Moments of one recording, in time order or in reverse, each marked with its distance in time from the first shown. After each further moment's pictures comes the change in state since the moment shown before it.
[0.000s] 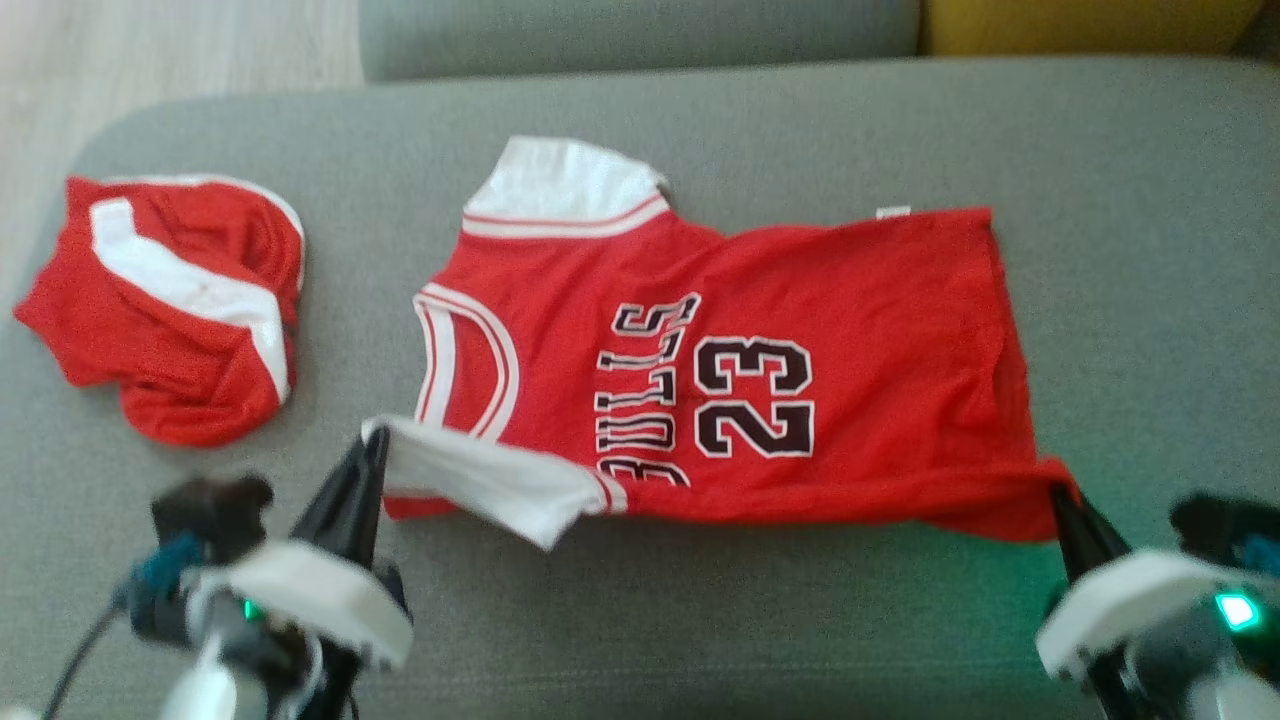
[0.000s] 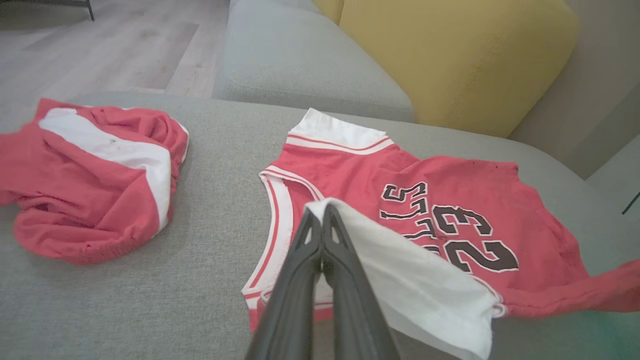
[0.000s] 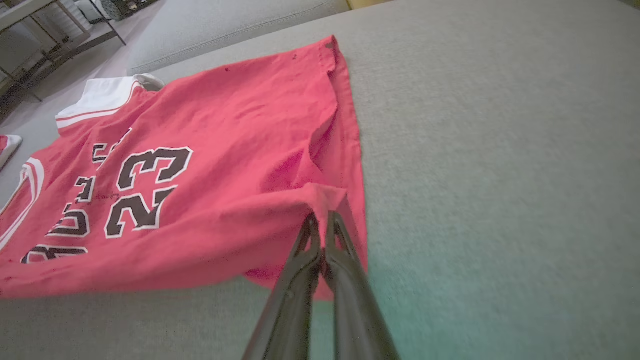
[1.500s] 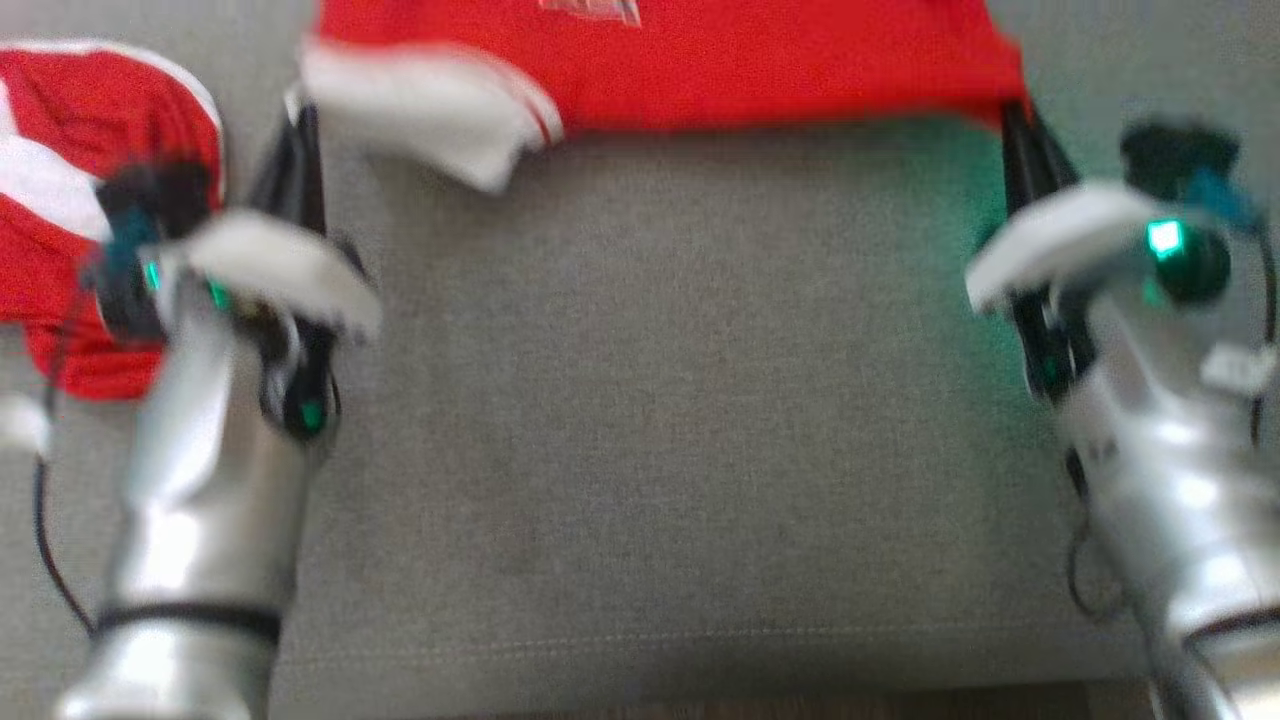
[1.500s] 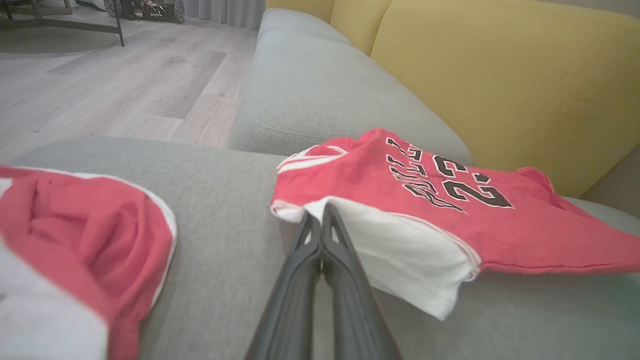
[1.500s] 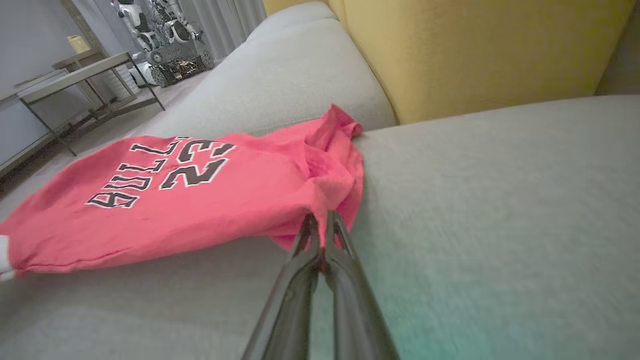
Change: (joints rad) left arm -0.837 -0.072 0.019 0.932 0.026 -0.141 -0.362; right arm -0.993 -0.098 0.363 1.029 0.166 0.000 -0.566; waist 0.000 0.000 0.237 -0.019
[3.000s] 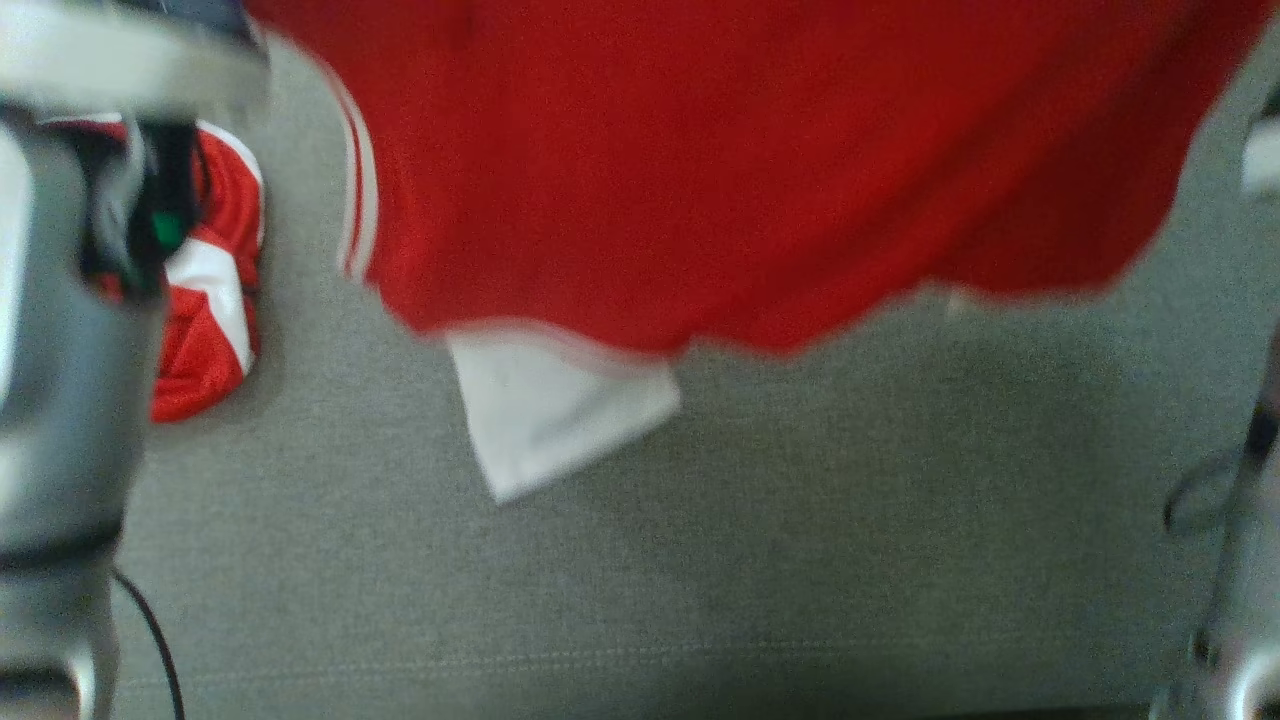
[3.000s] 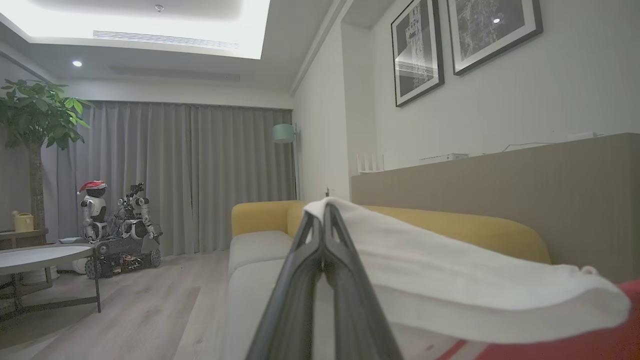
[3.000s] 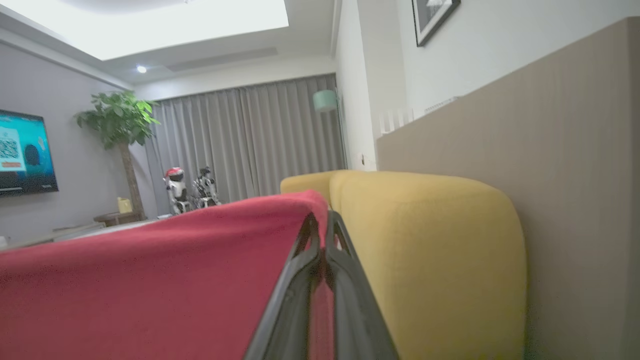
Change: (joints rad) left arm -0.106 0.227 -0.140 -0.700 -0.078 0.170 0.095; right arm 0.246 0.037 -0.423 -1.133 -0.178 0.000 0.426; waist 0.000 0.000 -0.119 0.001
